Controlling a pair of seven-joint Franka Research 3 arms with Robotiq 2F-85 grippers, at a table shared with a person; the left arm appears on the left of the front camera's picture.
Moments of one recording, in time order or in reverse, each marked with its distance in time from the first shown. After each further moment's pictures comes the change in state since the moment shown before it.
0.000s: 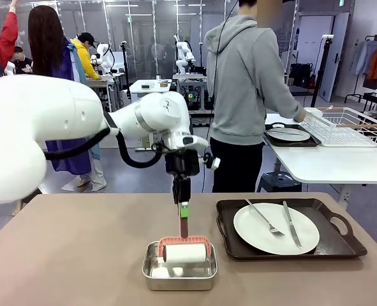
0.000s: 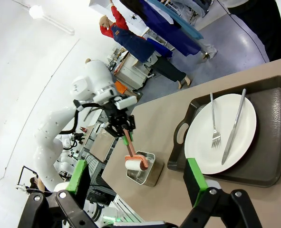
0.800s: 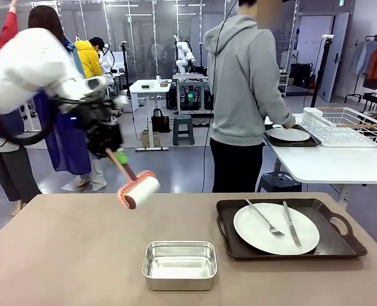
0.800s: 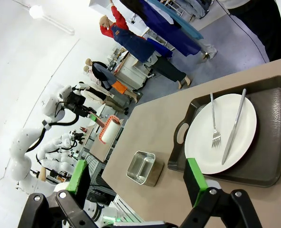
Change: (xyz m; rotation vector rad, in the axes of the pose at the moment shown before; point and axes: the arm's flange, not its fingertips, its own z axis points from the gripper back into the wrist) left arm -0.258 -0.052 0.114 0.128 -0.674 0.623; right arm 0.000 0.000 0.000 0.000 -0.001 0.000
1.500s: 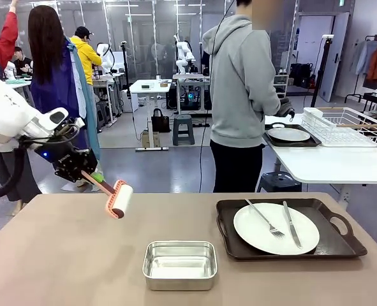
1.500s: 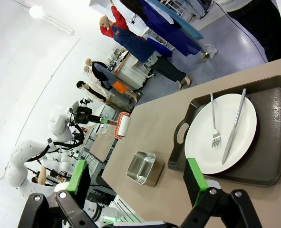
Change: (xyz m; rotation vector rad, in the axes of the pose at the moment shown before) left arm -0.066 0.079 -0.023 0.097 -0.319 0.230; right arm 0.000 0.000 0.000 0.000 0.001 -0.001
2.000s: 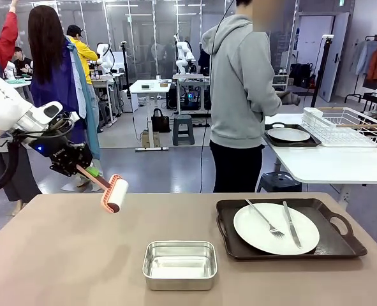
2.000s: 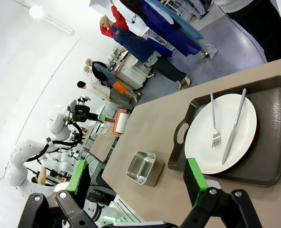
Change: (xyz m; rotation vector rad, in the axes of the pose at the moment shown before) left arm 0.007 0.004 0.014 0.010 -0.017 -0.006; right arm 0.000 0.000 0.000 0.000 0.000 0.000
